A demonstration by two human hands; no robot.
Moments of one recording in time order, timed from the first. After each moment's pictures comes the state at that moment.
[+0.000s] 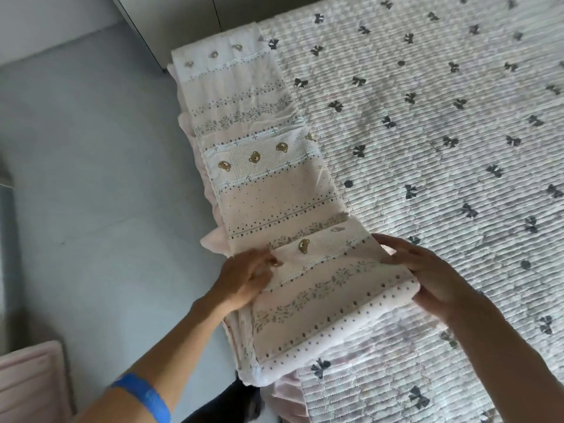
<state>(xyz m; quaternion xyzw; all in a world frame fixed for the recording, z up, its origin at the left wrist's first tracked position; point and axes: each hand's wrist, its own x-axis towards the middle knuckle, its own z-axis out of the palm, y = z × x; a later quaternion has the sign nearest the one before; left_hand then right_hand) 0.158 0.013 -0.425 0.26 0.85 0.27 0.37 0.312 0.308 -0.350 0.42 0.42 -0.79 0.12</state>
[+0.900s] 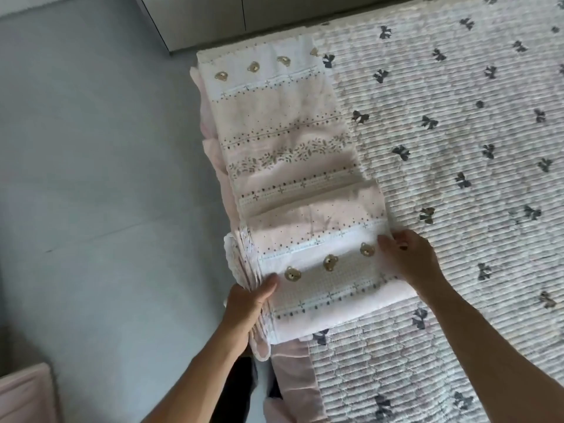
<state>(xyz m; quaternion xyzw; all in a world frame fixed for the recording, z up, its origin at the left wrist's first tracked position) 0.027 0.017 -0.444 -0.28 0.67 0.56 0.39 0.083 0.305 -0.442 0.47 0.80 -0.37 0.11</state>
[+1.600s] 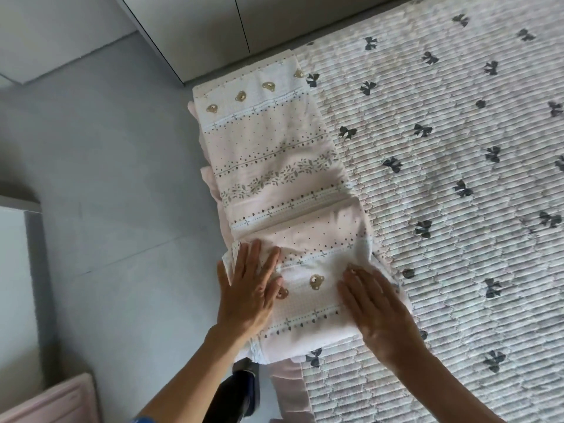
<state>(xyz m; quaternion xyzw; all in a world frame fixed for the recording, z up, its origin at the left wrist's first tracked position) -0.008 0.034 -0.464 0.28 0.93 0.02 0.22 0.153 0.270 -0.461 -0.03 1.00 -0.02 0.01</state>
